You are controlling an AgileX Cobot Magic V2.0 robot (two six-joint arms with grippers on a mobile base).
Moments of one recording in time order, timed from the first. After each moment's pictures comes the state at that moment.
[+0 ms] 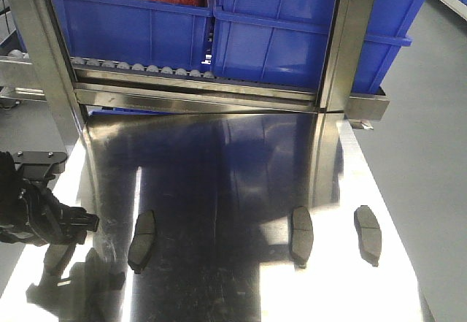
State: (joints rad) left arm -0.11 1.67 -0.92 -0.03 0.61 -0.04; right arm -0.06 -0.01 0.03 -0.07 0.04 0.10
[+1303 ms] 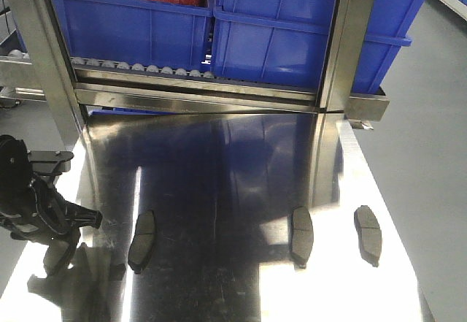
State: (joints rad) left arm -0.11 1.76 -1.02 -0.02 0.73 -0.05; right arm -0.06 -0.01 0.03 -0.07 0.04 0.10
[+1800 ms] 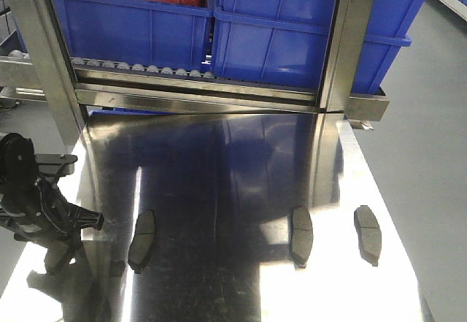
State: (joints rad) left arm -0.11 1.81 -1.06 -0.02 0.78 -0.05; right arm -0.06 -0.01 0.03 -0.07 0.04 0.10
